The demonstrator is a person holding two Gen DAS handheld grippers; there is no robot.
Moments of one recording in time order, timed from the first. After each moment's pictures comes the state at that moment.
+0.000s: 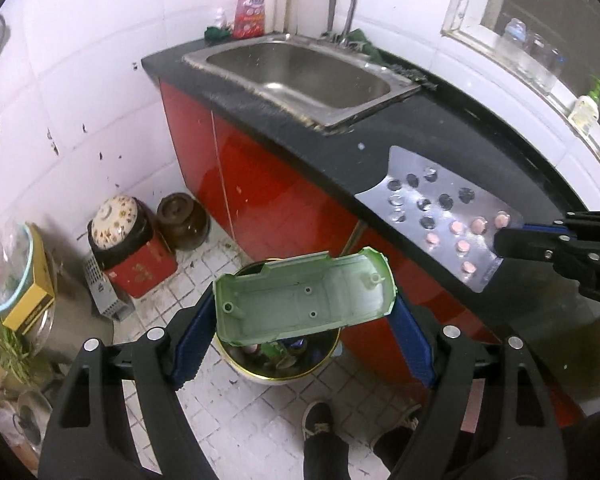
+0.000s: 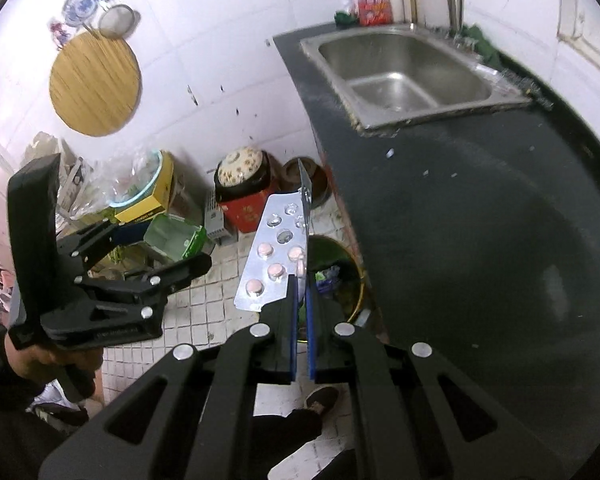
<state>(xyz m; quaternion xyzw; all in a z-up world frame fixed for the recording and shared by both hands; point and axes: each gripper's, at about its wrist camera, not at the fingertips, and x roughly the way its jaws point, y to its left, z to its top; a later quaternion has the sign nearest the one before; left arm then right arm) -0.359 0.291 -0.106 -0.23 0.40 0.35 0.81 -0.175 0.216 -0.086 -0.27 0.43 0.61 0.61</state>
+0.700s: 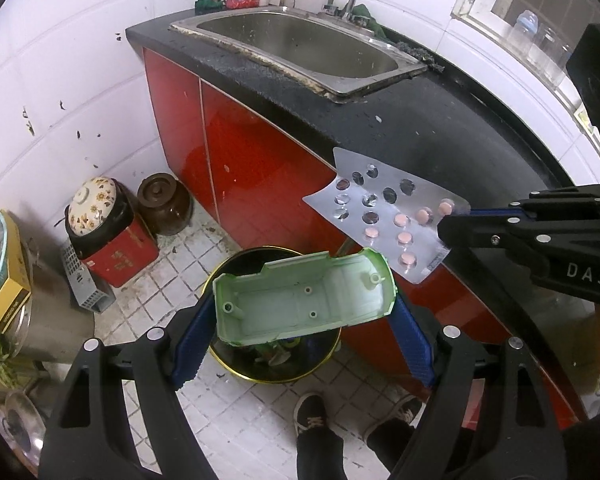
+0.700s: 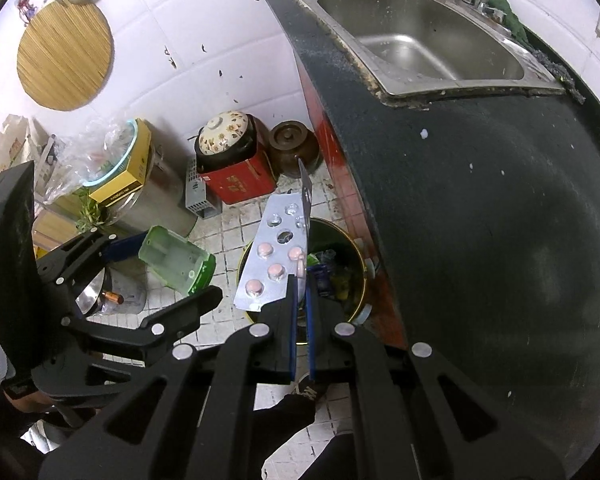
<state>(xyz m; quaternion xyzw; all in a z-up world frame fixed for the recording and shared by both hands) -0.357 0.321 -0.150 -0.26 0.41 0.31 0.81 -0.192 0.289 -0.135 -0.32 0.46 0.57 0.59</state>
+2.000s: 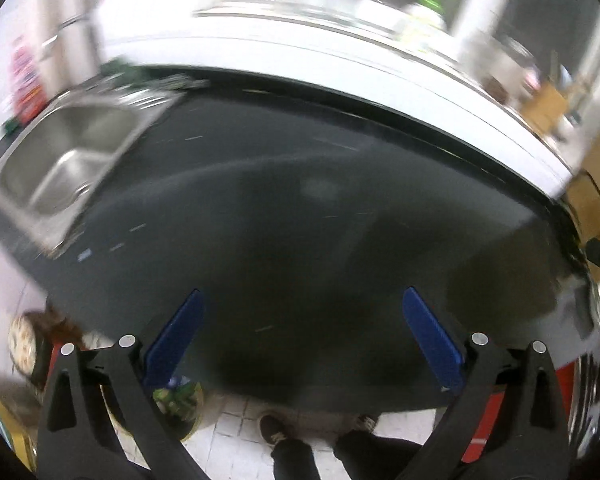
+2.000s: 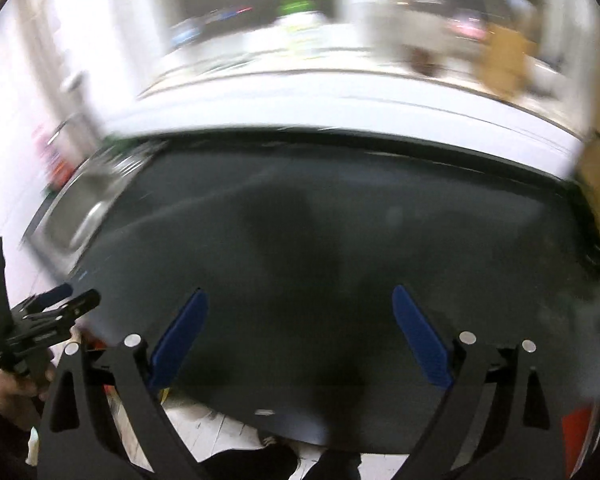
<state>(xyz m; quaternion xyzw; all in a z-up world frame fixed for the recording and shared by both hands) -0.112 0.156 -0.042 -0.13 0.45 0.07 0.88 -0.043 -0.139 0.007 -0.02 0.42 0.15 0.89</state>
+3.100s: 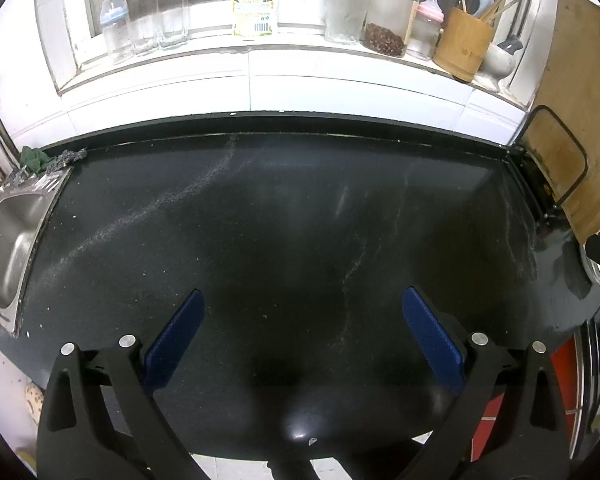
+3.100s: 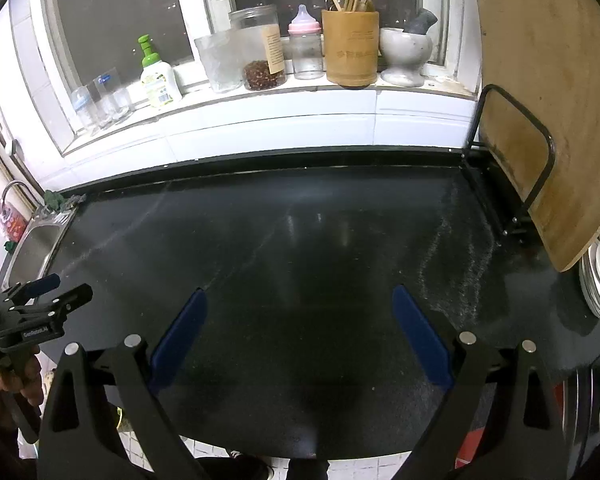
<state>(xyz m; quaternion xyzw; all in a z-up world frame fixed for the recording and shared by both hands) -0.027 -0.011 -0.013 -0.04 0.47 0.00 0.88 -0.024 -0.313 0.016 0.02 0.41 0.08 0.91</state>
